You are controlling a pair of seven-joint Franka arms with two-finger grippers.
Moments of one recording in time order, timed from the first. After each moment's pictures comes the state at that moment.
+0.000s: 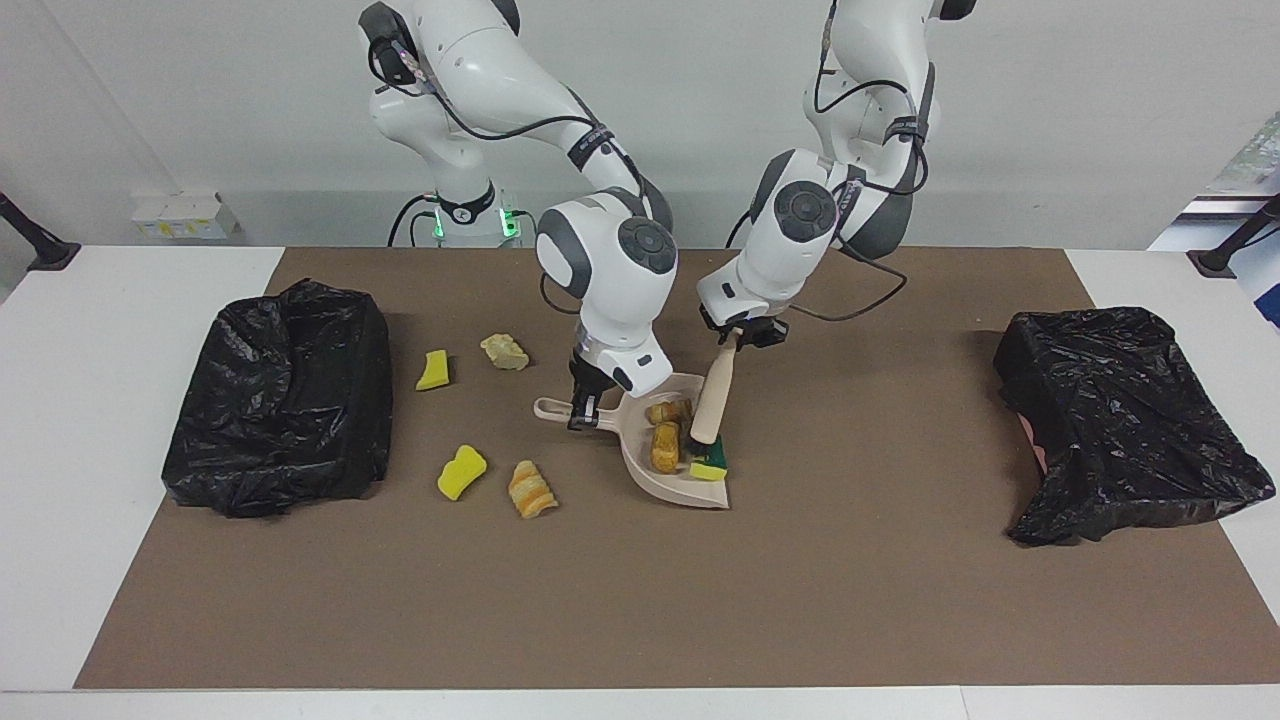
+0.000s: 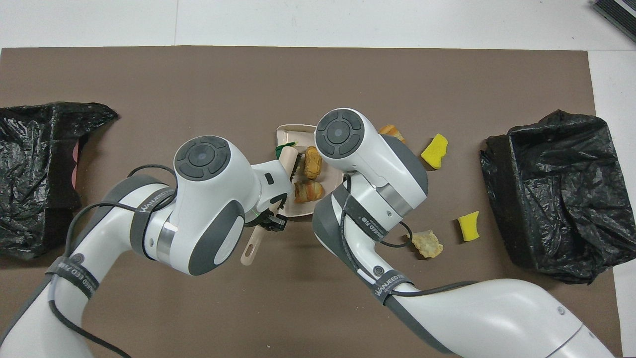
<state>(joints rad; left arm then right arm) -0.56 0.14 0.01 -1.93 -0.20 1.95 -0.06 0.36 0.47 0.18 -1.54 -0.39 1.88 -0.86</state>
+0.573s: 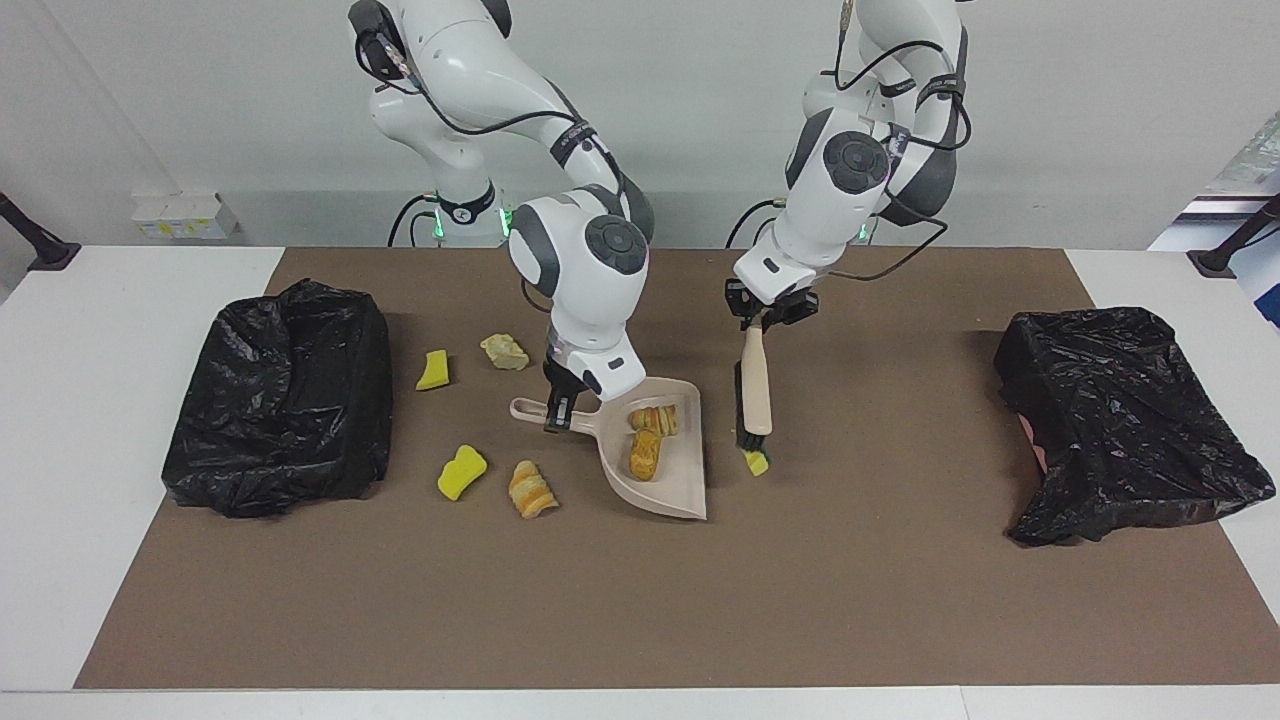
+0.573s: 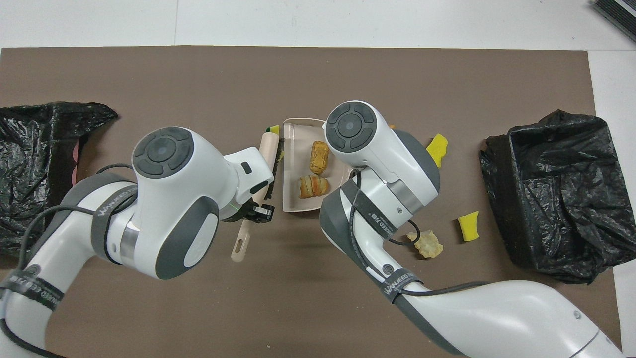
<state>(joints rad) -0.52 0.06 0.01 -1.93 -0.20 1.91 -0.28 0.32 0.45 0.18 -1.54 -0.37 1.87 -0.88</state>
